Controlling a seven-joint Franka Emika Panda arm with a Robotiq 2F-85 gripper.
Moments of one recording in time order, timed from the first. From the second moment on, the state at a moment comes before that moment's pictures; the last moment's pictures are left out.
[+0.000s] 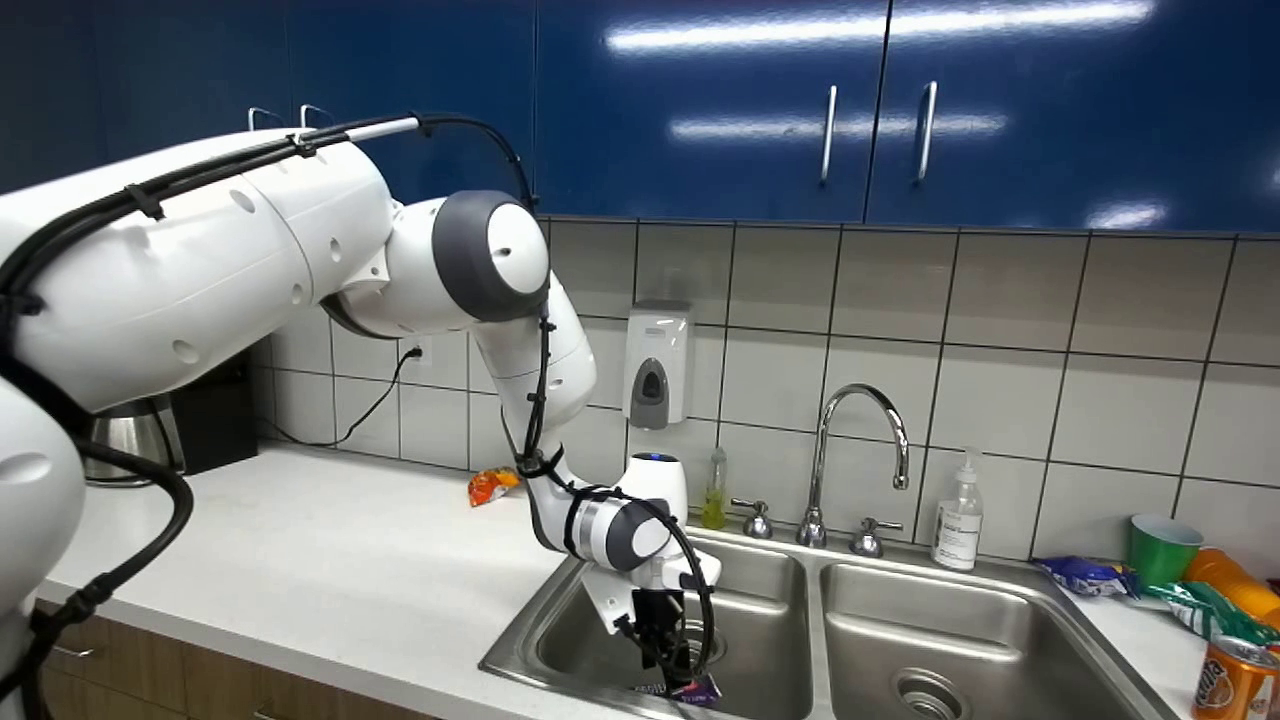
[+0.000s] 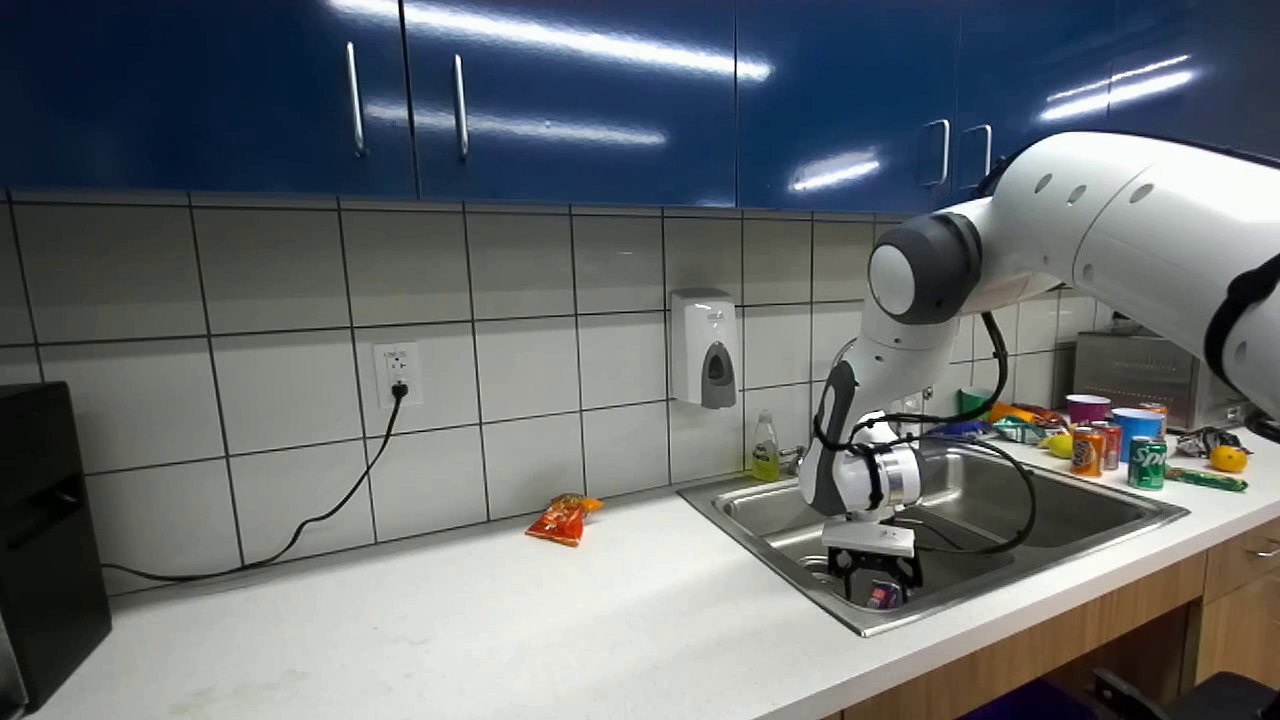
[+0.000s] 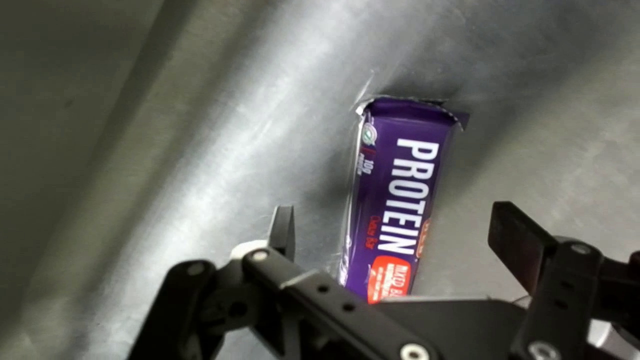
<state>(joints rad) -0.10 1.06 -0.24 -1.68 0.21 2.71 0.45</state>
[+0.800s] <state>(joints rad) -0.11 1.09 -0.24 -1.64 0.22 2.70 0.46</state>
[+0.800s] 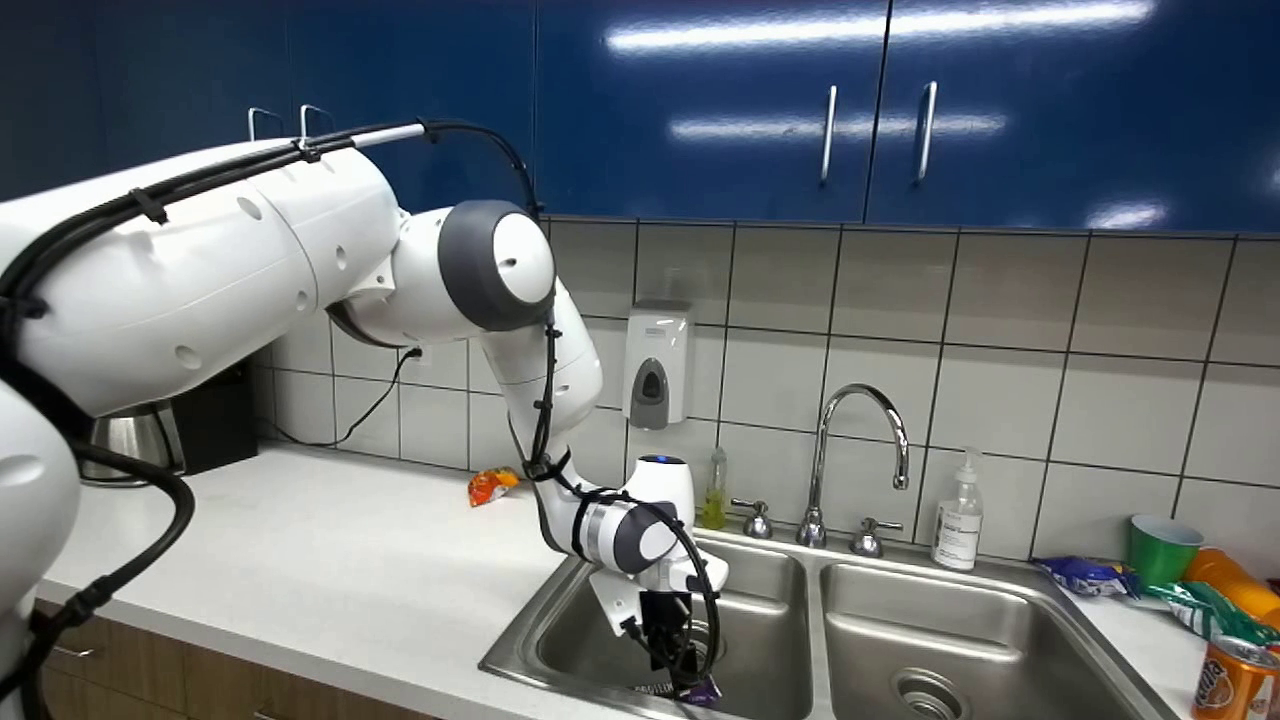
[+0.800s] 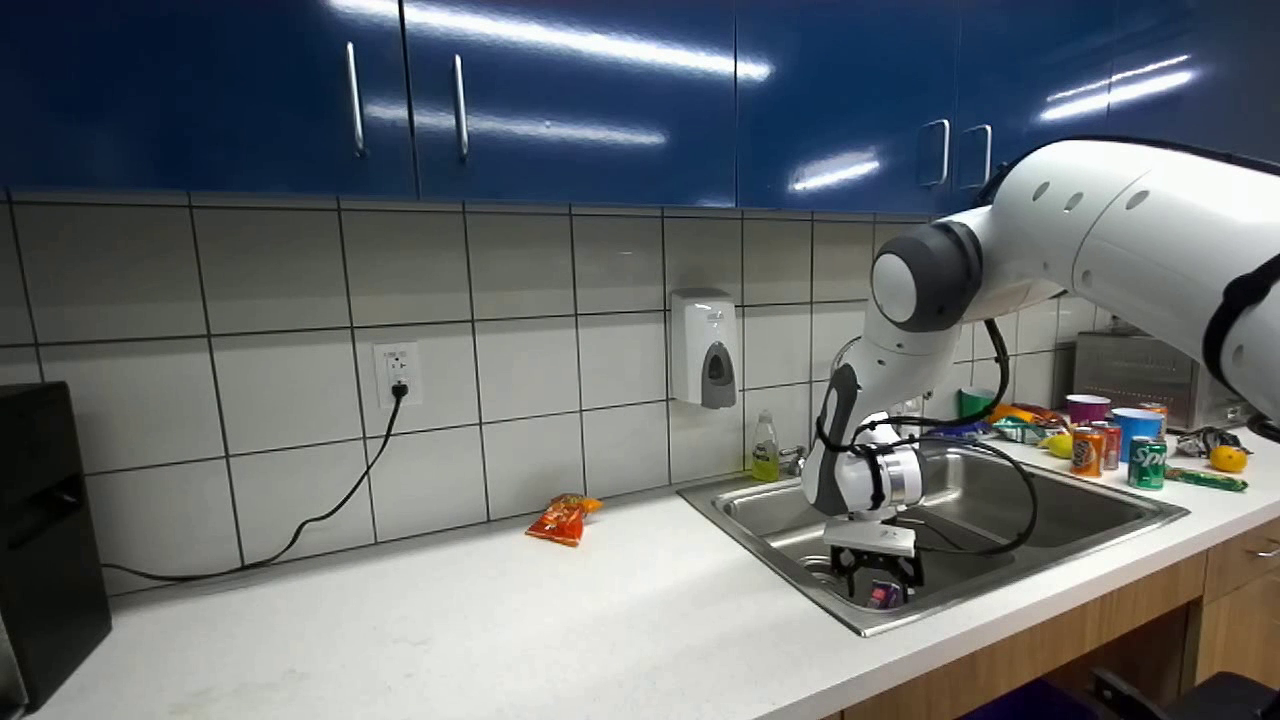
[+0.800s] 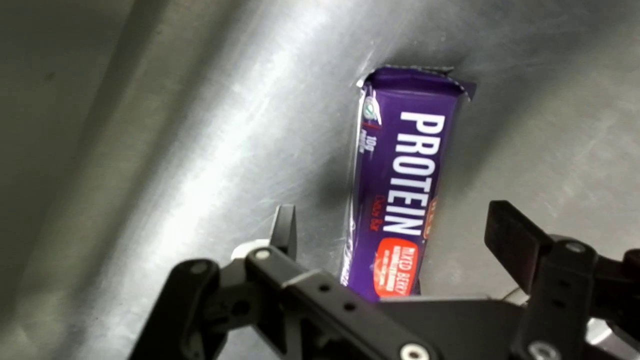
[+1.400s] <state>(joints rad) -0.12 1.10 -0.24 -1.63 0.22 2.70 0.46</state>
